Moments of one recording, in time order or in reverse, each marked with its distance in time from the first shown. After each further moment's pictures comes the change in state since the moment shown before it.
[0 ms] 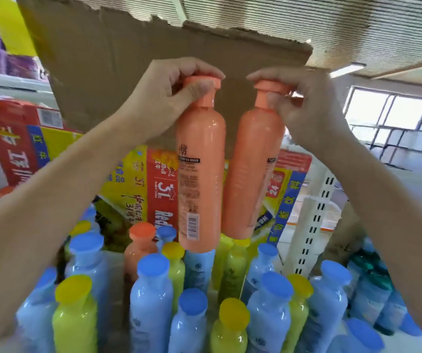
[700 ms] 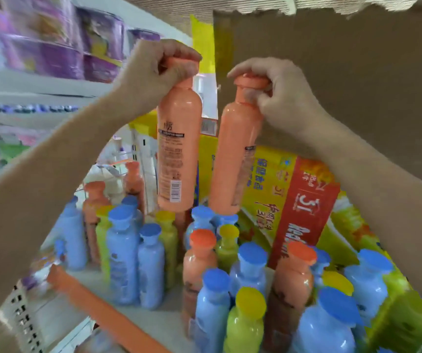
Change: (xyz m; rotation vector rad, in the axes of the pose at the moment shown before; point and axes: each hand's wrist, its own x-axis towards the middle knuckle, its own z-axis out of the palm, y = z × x) left_hand -0.064 -0.056 -0.229 0.482 0.201 -0.301; right_hand 0.098 -0.102 0.227 0.245 -0.197 -0.166
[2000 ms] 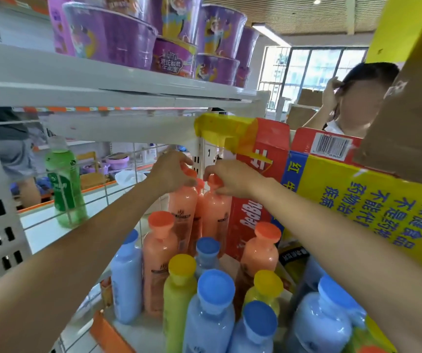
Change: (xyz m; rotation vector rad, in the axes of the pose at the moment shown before) left_hand -0.035 -0.293 -0.031 0.317 -0.211 -0.614; right_hand 0.094 0.037 0.323 -0.326 -0.746 -0.136
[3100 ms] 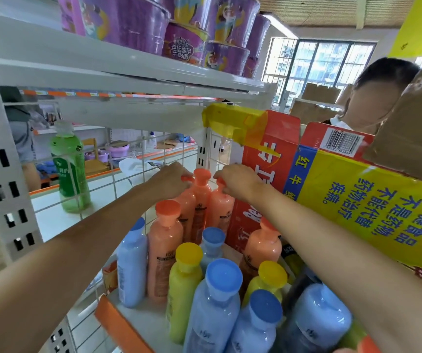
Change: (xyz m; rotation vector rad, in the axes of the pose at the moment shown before) left_hand -0.007 -0.043 0.017 0.167 -0.211 0.035; right_hand 0.008 -0.003 0.034 -0.170 -0.030 0.137
